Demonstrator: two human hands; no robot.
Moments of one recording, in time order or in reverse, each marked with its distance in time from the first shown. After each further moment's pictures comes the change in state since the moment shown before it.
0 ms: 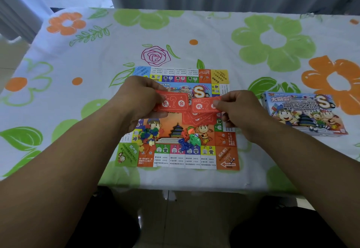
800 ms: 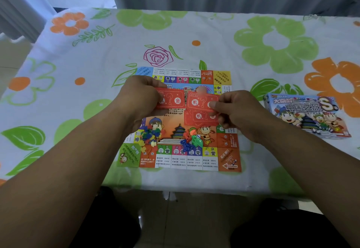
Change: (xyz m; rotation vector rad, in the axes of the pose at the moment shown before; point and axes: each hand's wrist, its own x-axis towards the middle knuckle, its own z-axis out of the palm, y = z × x) left_hand 0.000 0.000 0.001 -0.107 0.037 0.022; right_hand -0.002 -0.007 -0.001 0.013 -0.195 -0.051
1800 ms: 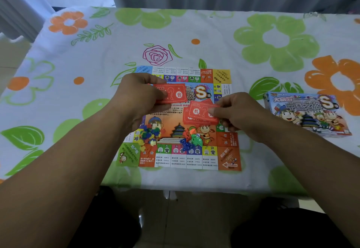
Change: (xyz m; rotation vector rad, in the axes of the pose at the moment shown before) left_hand 0.000 -0.001 0.001 -0.067 0.017 0.038; right_hand 0.002 0.005 -0.003 -0.140 -0.015 0.085
